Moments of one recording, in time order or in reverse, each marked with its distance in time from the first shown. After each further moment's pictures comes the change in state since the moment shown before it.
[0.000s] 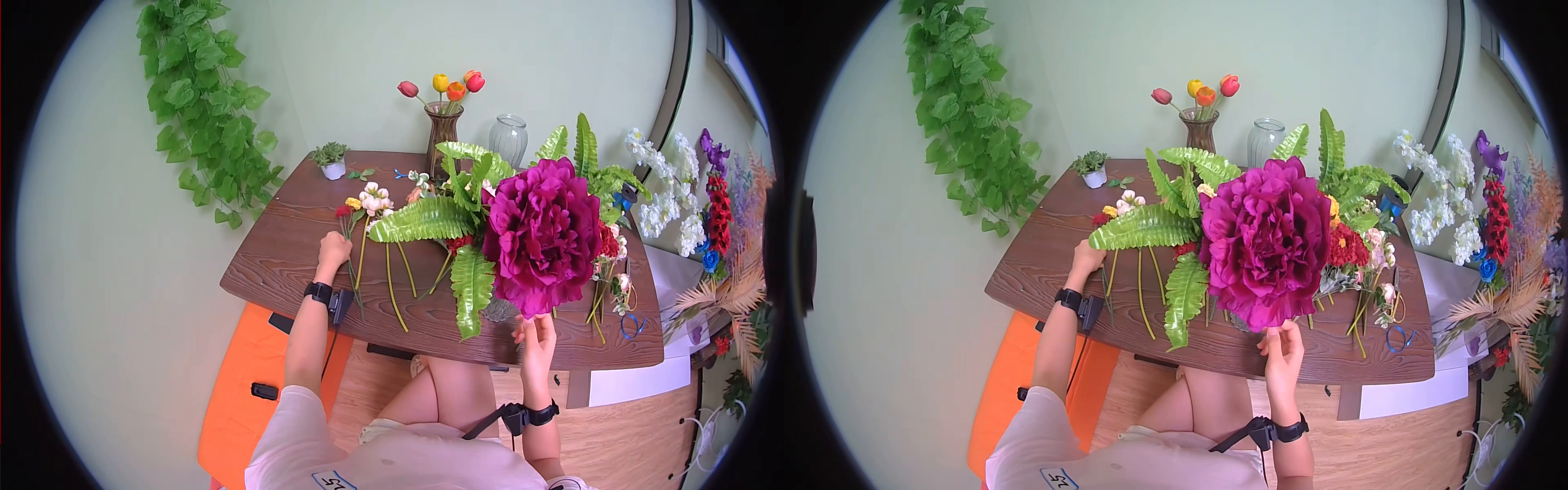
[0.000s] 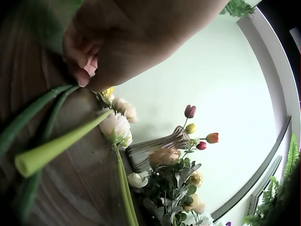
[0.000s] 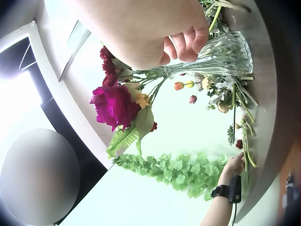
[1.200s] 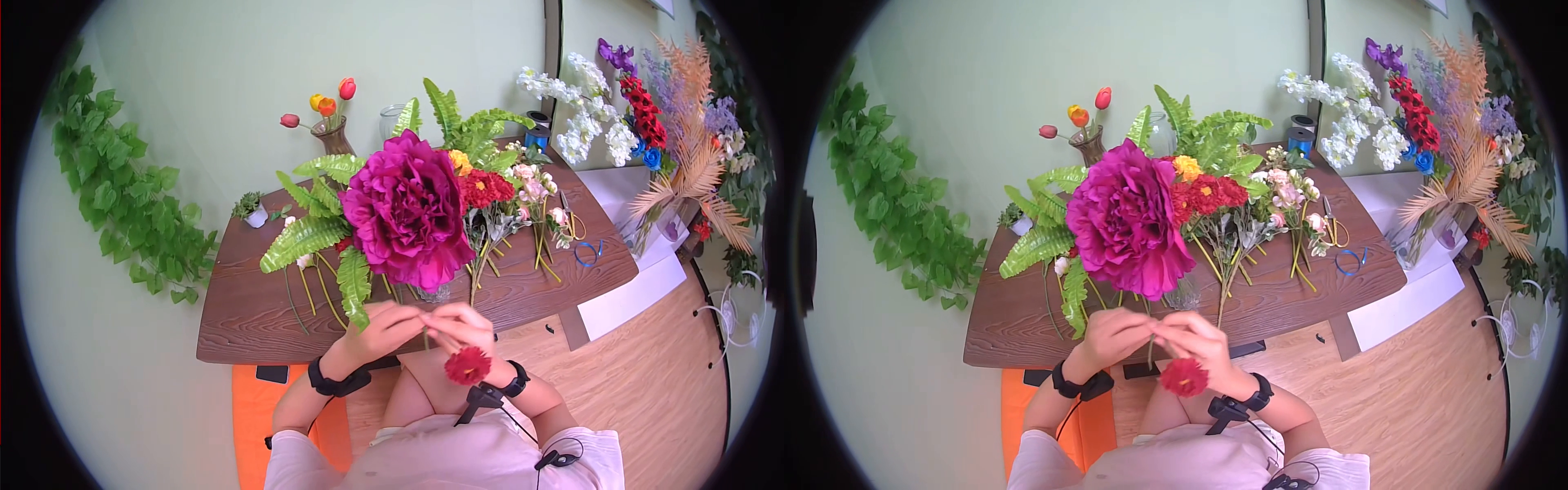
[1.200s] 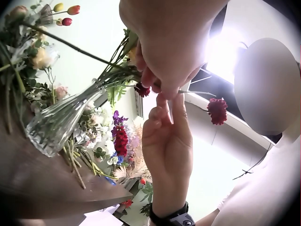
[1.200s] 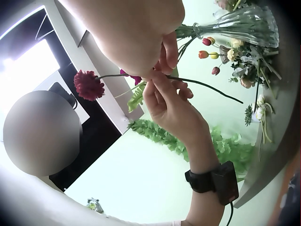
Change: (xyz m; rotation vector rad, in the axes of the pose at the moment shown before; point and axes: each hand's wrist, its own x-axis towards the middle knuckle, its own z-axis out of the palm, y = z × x) left_hand -0.210 0.193 -0.051 -0.429 -0.027 1.674; right_hand -0.032 -0.041 0.011 -0.277 -0.244 -0.665
